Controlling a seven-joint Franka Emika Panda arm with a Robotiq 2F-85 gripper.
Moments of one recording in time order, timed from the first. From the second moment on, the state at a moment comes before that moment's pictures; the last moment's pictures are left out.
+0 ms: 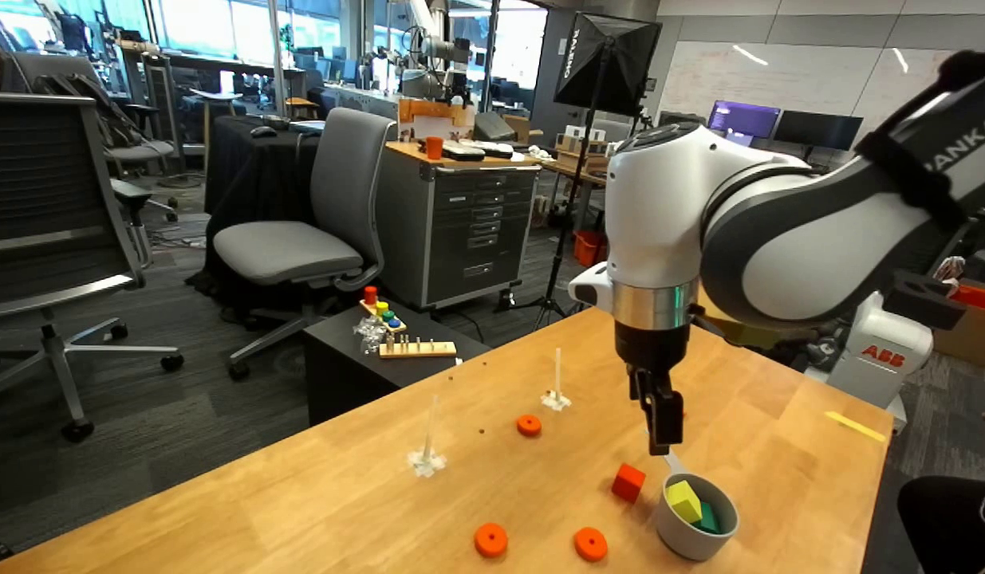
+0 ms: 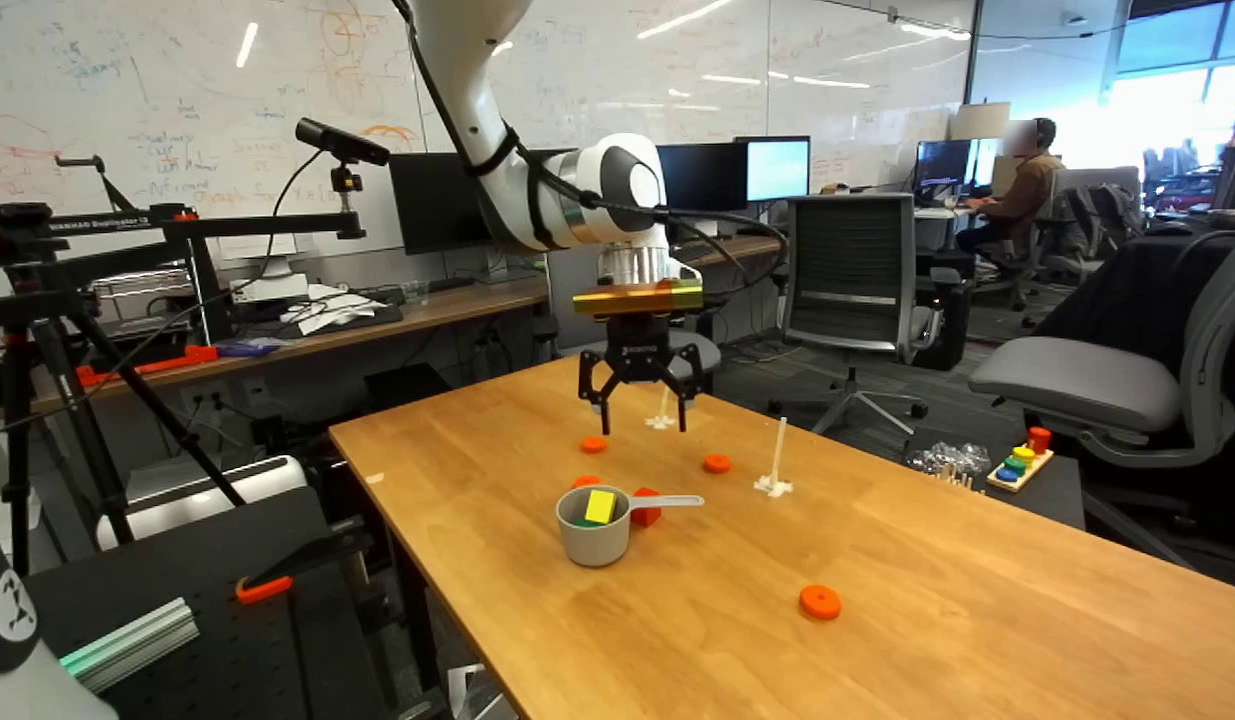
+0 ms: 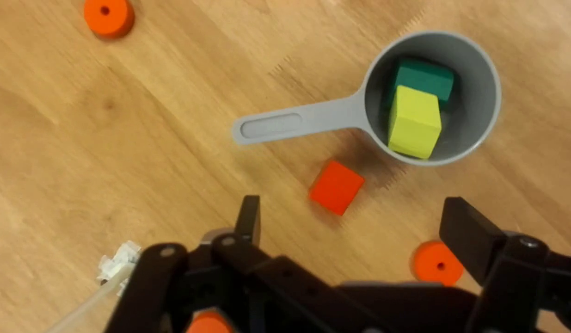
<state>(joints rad) 0.17 0.59 0.12 -1.96 -0.38 2.30 -0.32</state>
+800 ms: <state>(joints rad) 0.17 0.78 0.12 -1.80 -0.23 2.31 -0.19</state>
